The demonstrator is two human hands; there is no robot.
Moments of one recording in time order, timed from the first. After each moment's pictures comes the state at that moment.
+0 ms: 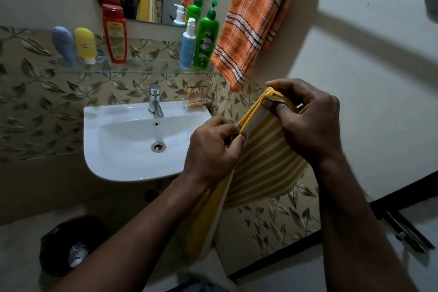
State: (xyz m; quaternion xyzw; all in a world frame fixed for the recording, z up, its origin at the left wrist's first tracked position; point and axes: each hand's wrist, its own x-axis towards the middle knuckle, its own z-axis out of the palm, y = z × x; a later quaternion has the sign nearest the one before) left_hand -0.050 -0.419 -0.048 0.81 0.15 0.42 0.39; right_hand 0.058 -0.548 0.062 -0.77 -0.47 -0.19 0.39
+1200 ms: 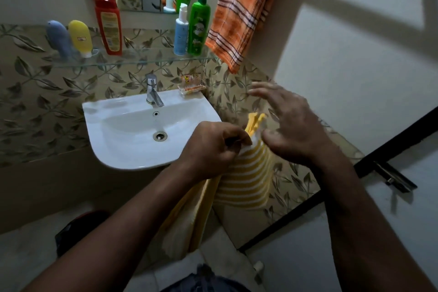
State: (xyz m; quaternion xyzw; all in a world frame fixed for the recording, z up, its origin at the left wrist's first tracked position) left_hand -0.116 -0.404 -0.051 0.86 -0.04 0.33 0.39; right_hand 0.002 -0.565 0.033 -0.83 -0.51 -0.11 0.17
